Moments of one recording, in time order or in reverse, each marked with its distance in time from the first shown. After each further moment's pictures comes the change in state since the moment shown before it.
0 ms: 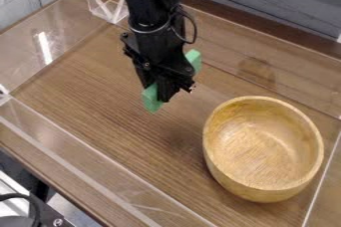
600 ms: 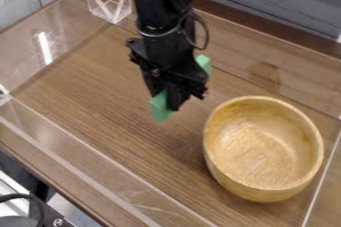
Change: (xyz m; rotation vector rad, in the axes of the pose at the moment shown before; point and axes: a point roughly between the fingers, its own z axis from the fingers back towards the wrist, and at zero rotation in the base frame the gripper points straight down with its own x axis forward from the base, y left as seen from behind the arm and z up) arm -0.006 -0.039 0.013 -0.032 0.008 -0.027
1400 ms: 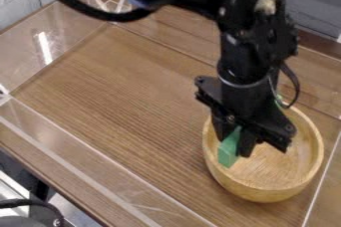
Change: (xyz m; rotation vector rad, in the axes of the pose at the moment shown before) arm -0.002 -0.092 -0.010 -0.016 -0.014 -0.052
